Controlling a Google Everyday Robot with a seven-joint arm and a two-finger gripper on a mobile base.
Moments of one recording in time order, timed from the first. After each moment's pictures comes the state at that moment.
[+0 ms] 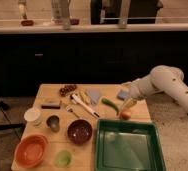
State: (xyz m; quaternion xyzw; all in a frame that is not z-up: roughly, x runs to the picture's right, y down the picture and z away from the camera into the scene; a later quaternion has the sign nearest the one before) arm 0.146 0.044 0.734 -0.20 -0.23 0.12 0.95
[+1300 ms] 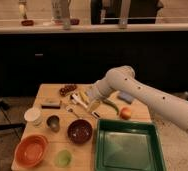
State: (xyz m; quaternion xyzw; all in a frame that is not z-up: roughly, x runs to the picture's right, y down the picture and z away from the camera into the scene) arm -0.024 0.052 0.755 -0.22 -0.28 0.05 0.93
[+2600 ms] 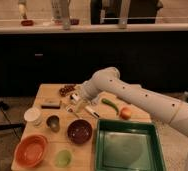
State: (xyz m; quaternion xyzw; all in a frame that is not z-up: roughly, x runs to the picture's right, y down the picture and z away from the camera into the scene) arm -0.100 0.052 0.775 -0.22 -0.31 0.05 0.92
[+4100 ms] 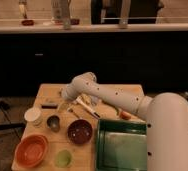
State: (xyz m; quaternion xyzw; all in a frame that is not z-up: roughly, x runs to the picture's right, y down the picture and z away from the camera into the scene) arm -0.198 0.064 0.848 -0.24 -0.33 0.08 0.91
